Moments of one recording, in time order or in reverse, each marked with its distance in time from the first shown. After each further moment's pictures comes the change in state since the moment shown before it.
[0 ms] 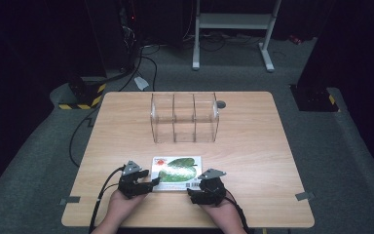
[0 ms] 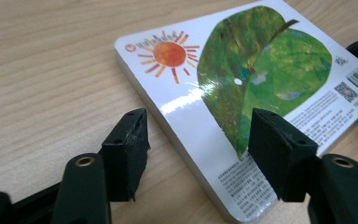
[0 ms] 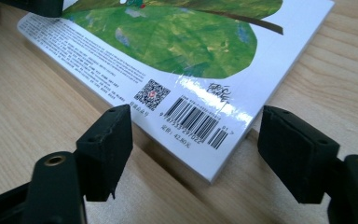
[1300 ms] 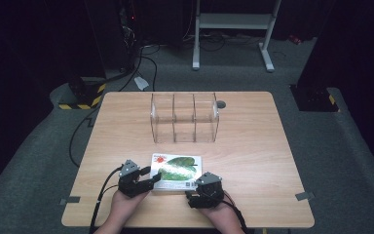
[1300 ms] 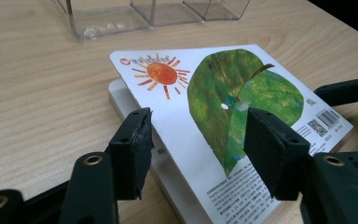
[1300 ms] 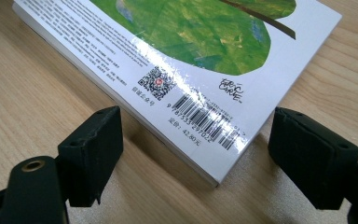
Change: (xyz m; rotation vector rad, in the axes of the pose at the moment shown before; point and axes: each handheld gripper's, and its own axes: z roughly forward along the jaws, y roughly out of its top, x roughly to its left) left arm -0.011 0.008 -0.011 -0.126 -0.022 -0.042; right arm 0.009 -0.007 0.005 -0.031 -0.048 -0.096
